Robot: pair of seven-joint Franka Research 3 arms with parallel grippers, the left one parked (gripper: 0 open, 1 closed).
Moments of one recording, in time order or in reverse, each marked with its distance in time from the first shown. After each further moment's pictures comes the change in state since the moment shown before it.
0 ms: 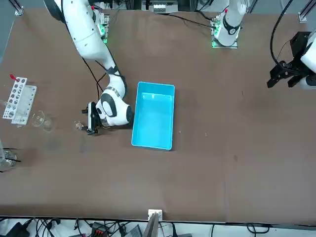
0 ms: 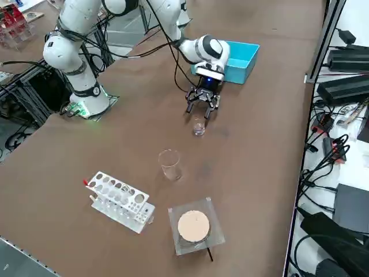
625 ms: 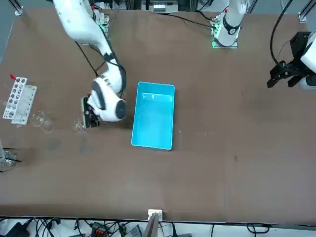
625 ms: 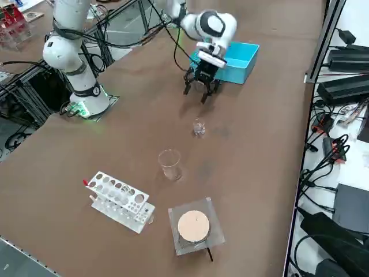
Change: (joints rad) arm 0.000 -0.136 0.005 -0.009 0.247 -0.008 -0.282
